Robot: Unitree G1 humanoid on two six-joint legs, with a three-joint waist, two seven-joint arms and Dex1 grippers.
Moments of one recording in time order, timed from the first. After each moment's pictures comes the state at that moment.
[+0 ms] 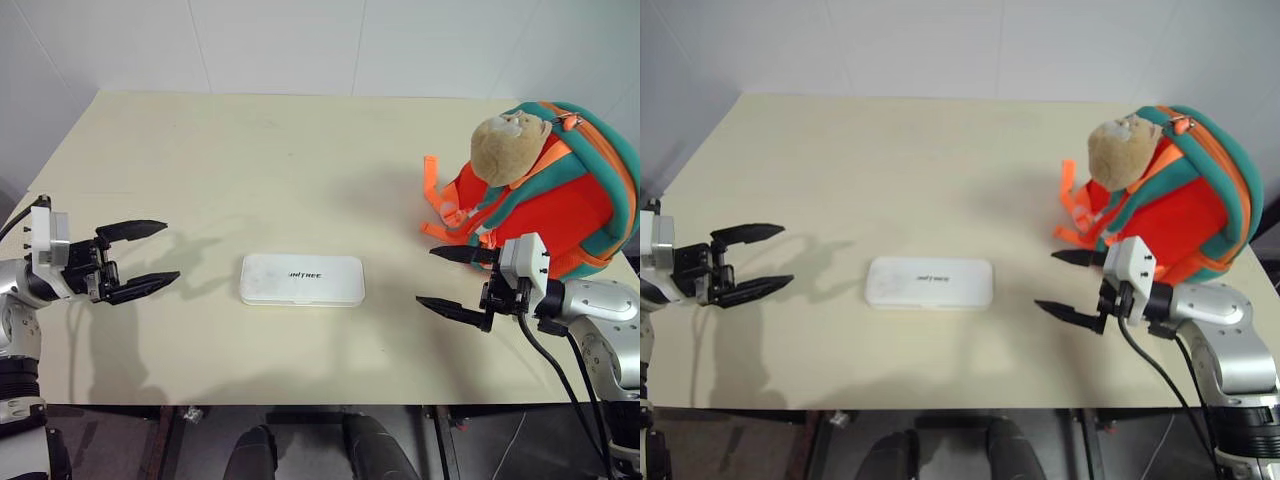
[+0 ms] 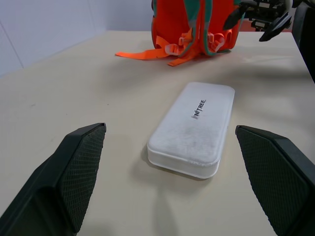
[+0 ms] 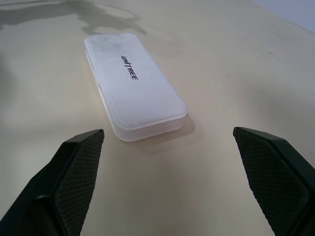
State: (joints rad) left arm -0.43 0.86 0.37 0.45 -0.58 0.00 -1.49; right arm -0.22 -0.76 -0.17 -0.17 0.48 0.19 1.14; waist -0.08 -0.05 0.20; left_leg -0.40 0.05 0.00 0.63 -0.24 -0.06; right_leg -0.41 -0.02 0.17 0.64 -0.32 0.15
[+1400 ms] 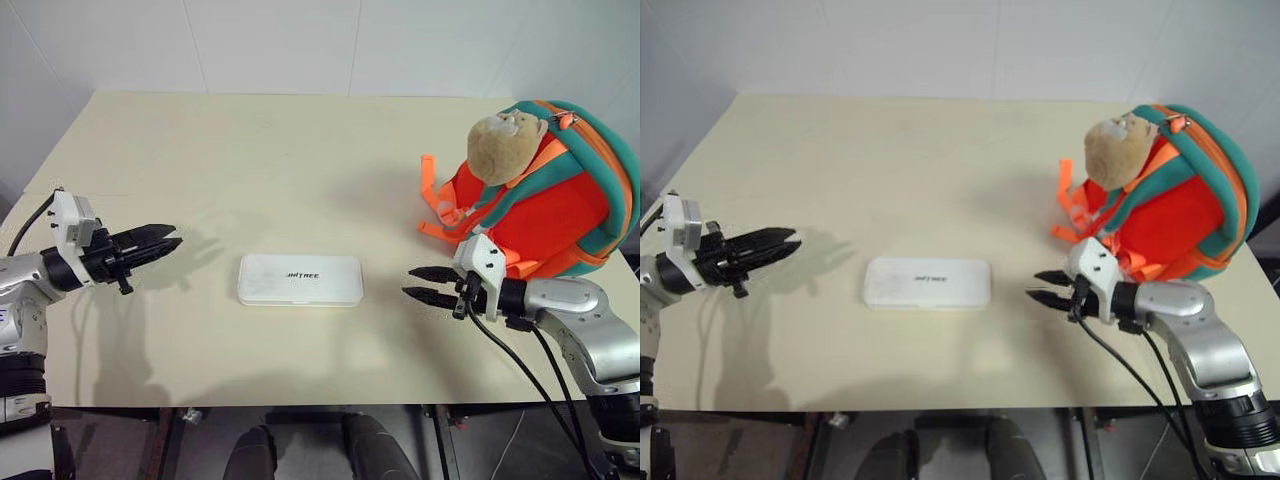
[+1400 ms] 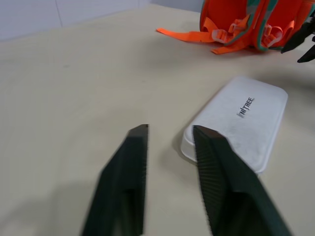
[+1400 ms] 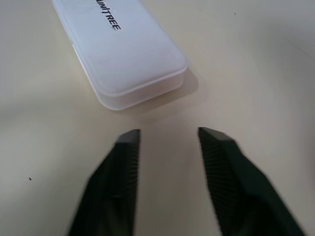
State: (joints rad) left arm -0.42 0.85 0.34 0.36 -0.51 0.21 -1.23; right arm -0.30 -0.78 -0.01 -0.23 0.37 0.43 0.97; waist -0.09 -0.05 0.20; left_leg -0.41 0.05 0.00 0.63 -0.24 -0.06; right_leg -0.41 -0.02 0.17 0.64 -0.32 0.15
